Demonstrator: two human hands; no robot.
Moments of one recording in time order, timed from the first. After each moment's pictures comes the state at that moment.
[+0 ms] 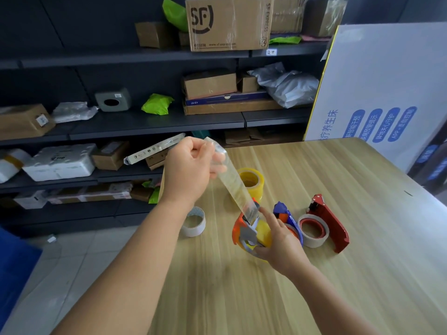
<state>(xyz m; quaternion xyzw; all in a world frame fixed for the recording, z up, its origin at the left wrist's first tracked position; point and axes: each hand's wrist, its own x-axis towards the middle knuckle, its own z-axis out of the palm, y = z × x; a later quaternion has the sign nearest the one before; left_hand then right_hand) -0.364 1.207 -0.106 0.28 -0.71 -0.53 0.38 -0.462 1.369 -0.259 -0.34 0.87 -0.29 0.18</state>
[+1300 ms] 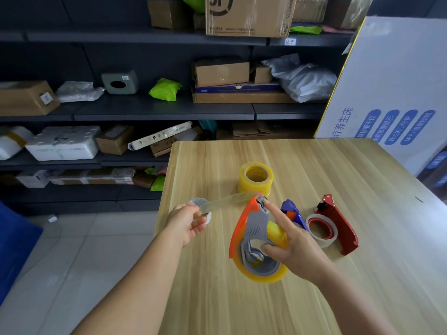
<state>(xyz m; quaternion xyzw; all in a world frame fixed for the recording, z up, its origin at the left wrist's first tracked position) -0.341 1.153 -0.258 0.53 -0.39 -0.73 0.17 -0.460 1.382 -0.236 -0.44 0.80 -0.35 0.20</state>
